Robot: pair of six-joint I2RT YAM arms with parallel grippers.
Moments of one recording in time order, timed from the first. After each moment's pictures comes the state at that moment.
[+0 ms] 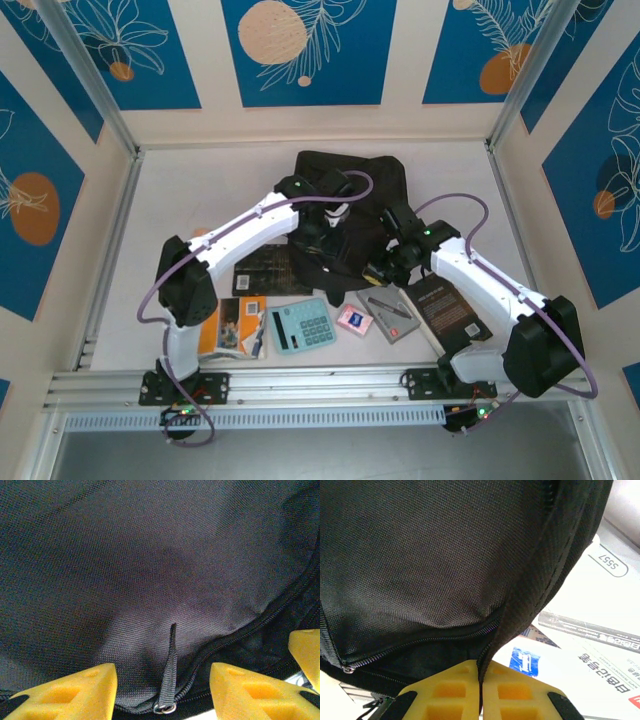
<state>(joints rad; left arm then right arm) -0.85 1.97 1.88 -1.22 0.11 -0.44 0.51 1.30 0.98 -0.92 -0.30 1.02</state>
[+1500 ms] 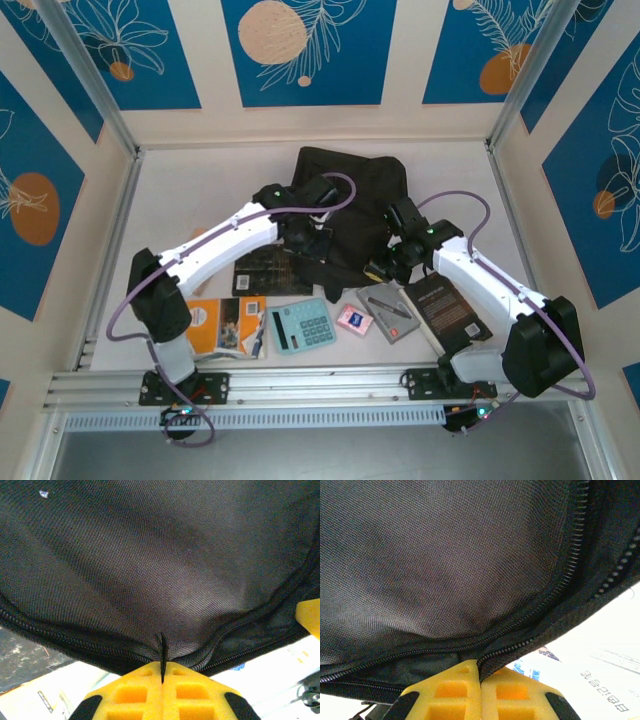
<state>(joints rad) -0.85 1.77 1.69 -1.14 0.04 -0.54 0.47 1.30 0.97 -0.88 -0.32 0.94</state>
